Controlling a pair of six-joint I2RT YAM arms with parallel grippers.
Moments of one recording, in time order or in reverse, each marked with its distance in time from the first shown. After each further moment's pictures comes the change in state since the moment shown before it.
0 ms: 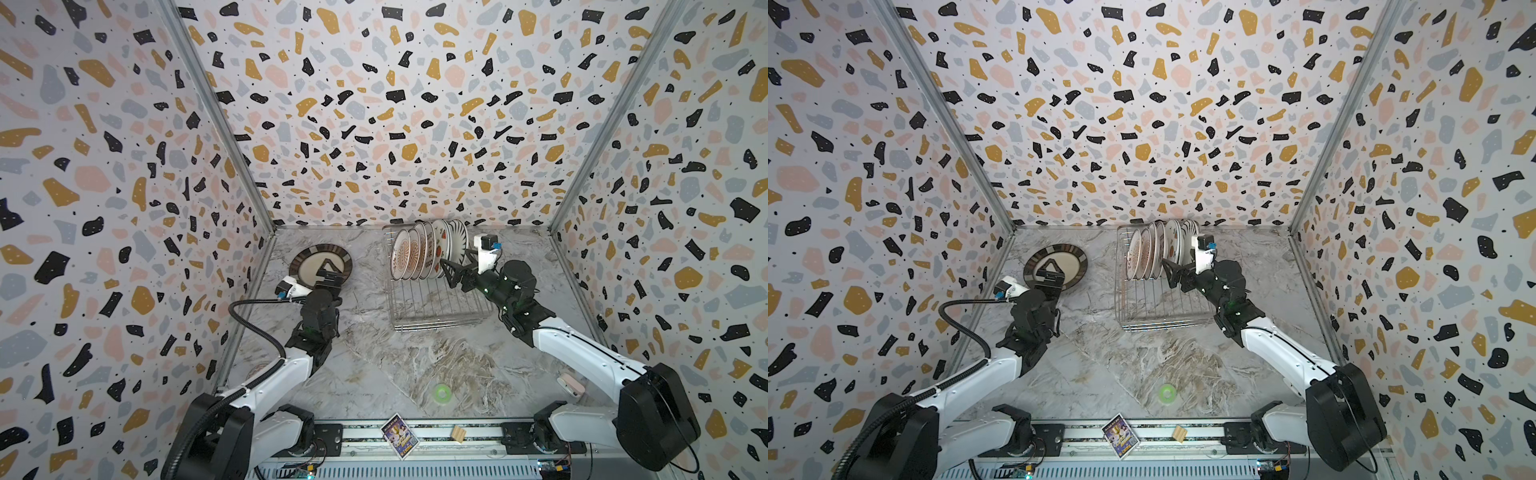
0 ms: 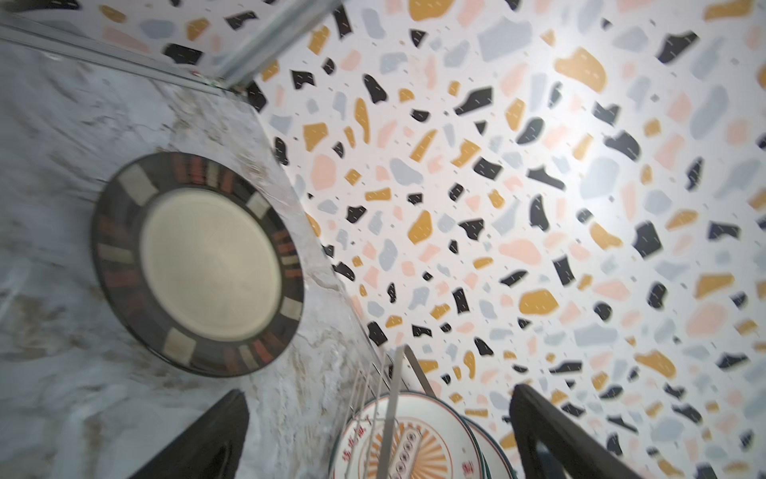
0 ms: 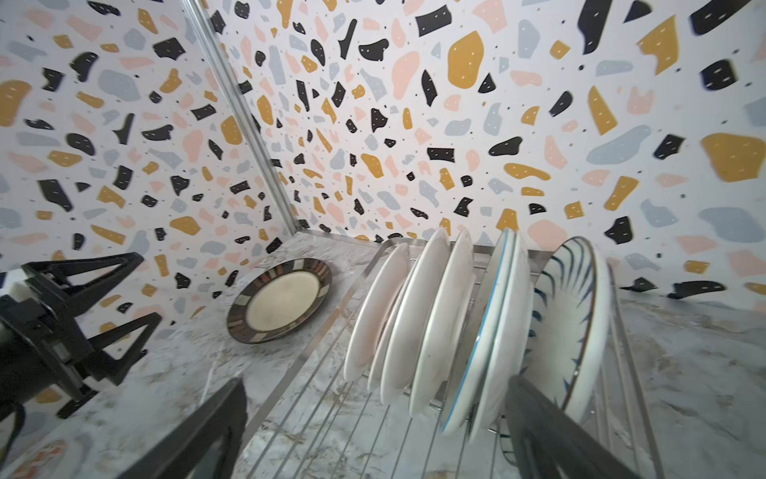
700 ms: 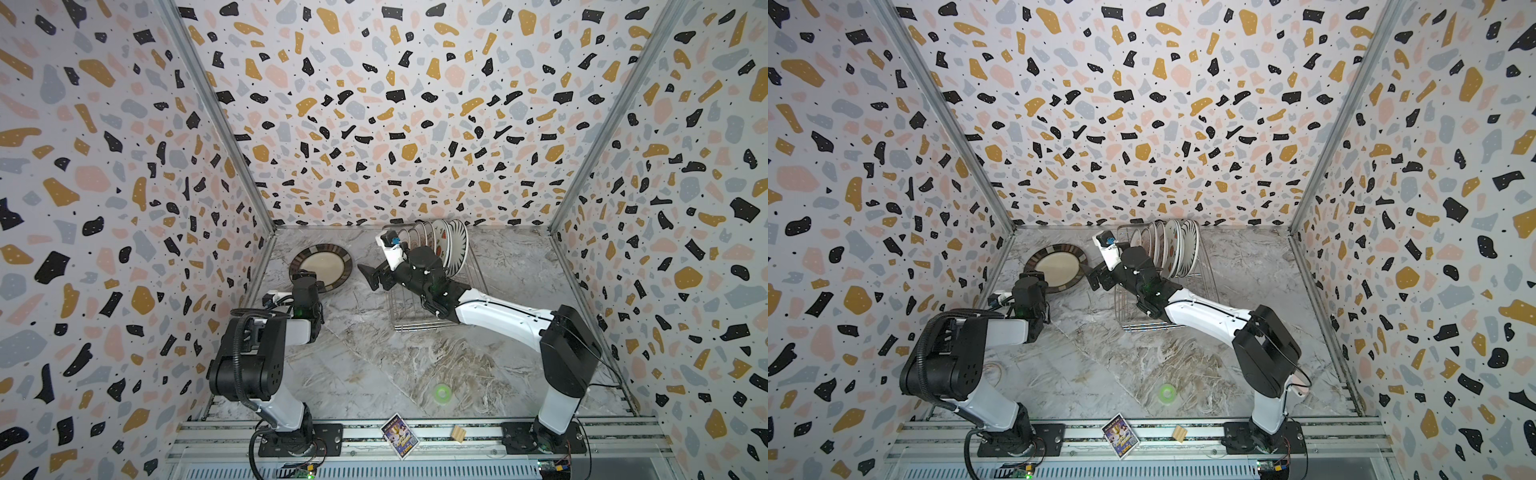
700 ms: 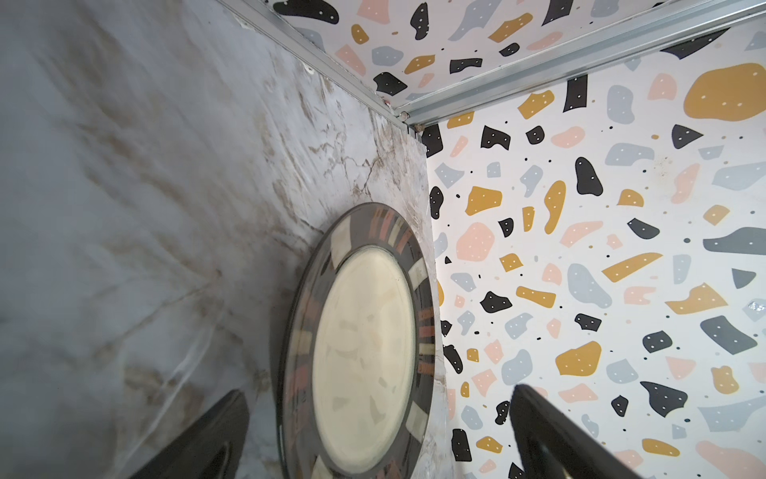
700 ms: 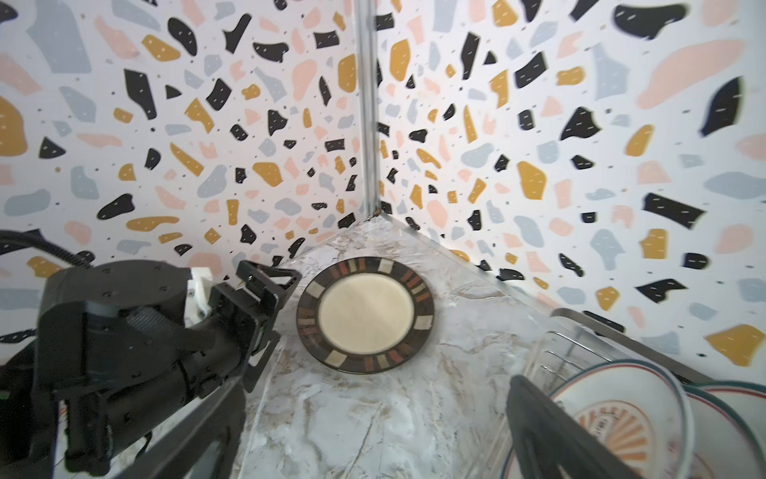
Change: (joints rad) left arm 0.355 0.509 0.099 0.058 0.104 -0.351; right arm 0.417 0.489 0.552 -0.109 0.244 -0.213
